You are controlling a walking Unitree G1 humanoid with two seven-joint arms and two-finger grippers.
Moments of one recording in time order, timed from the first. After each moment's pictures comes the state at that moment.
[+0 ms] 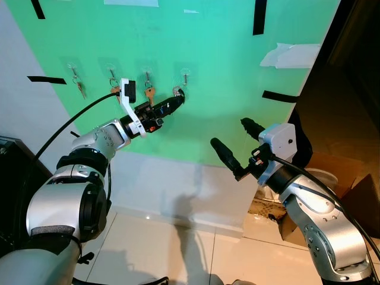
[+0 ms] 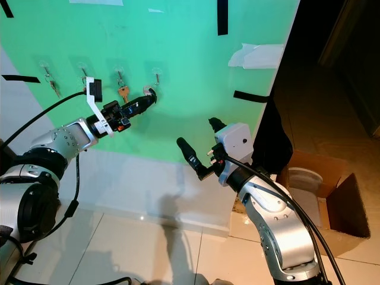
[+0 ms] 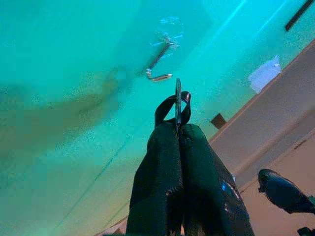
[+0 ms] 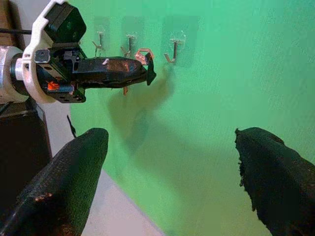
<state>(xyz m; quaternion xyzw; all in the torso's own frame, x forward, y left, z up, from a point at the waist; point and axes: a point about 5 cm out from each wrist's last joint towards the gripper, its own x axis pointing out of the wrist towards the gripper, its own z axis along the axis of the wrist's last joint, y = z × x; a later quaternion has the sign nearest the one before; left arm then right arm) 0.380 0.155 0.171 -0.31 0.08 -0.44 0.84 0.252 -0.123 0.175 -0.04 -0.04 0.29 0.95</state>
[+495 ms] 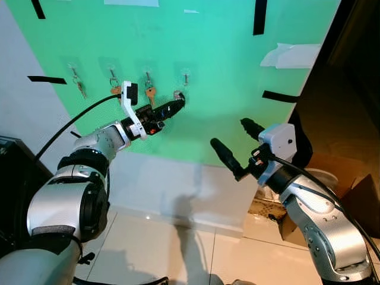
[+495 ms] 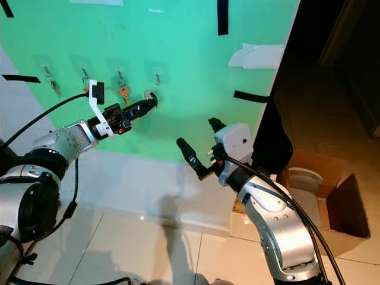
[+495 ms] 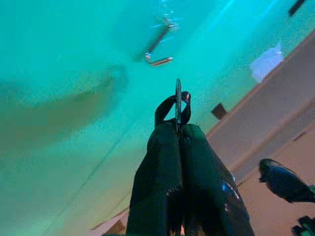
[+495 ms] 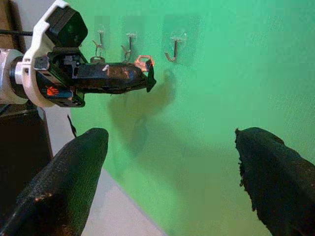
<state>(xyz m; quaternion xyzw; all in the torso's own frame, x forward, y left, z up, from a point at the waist) 0.378 0.153 0.168 -0.31 0.09 -0.45 0.83 0.252 -0.123 0.174 -0.04 -0.03 0.30 0.95</state>
